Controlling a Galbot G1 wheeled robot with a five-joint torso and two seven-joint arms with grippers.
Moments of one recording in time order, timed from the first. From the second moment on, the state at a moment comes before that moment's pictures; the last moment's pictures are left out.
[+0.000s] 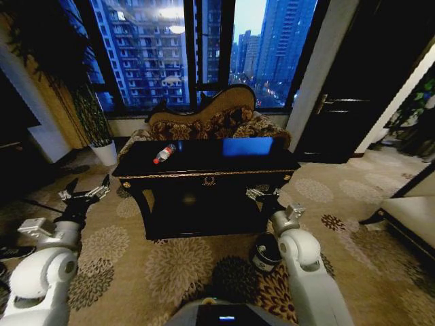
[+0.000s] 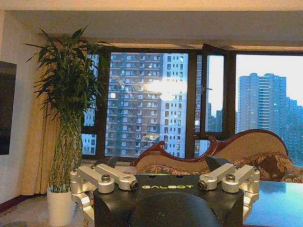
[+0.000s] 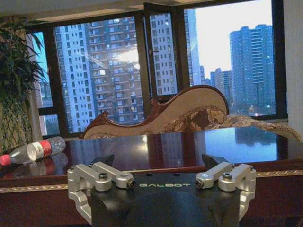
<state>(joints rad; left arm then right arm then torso) 1.51 -1.19 -1.04 -2.25 -0.60 0.27 -0.01 -1.32 1.40 0.53 2.17 0.29 -0.39 0.00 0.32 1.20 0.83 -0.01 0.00</state>
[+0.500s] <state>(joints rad) 1.51 -1.21 -1.04 -2.26 -0.59 0.27 0.00 -1.32 1.39 0.53 2.16 0.28 -0.38 0.00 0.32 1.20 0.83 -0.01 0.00</state>
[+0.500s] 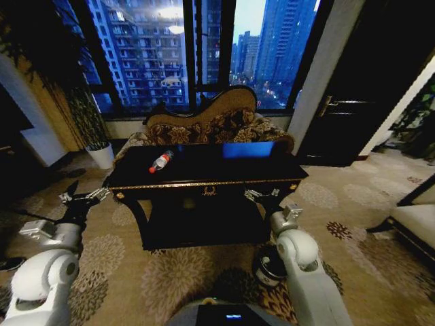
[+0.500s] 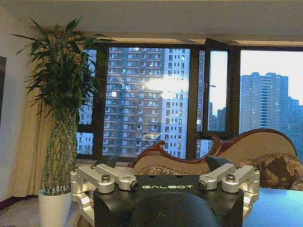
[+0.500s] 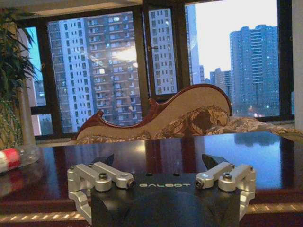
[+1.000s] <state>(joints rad) 1.51 -1.21 -1.04 -2.26 -0.58 0.28 -0.01 -1.32 1.39 0.53 2.15 0.26 -0.36 0.00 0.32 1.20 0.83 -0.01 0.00</state>
